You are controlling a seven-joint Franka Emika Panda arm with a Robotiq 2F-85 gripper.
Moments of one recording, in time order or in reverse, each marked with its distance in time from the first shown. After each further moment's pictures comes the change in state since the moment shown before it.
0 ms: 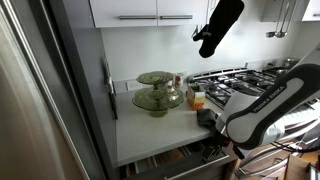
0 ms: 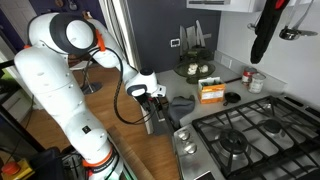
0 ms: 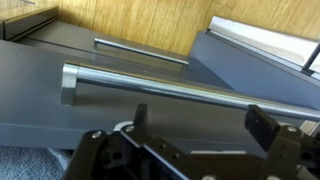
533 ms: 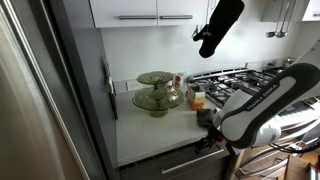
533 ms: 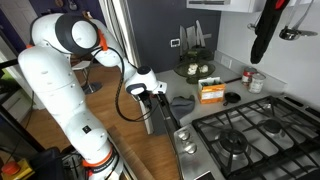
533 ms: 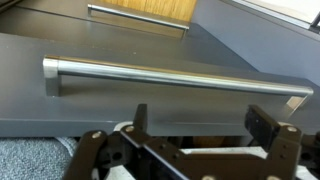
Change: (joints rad) arm 0.010 0.025 0.025 0.037 0.103 0.149 -0.022
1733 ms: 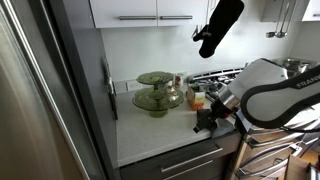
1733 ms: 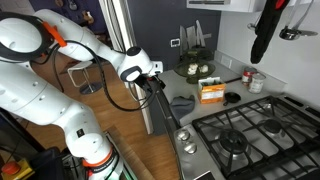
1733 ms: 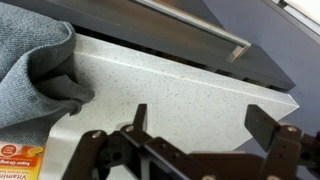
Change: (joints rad) arm -0.204 -0.367 0.176 -0.031 -0.182 -0.179 0.030
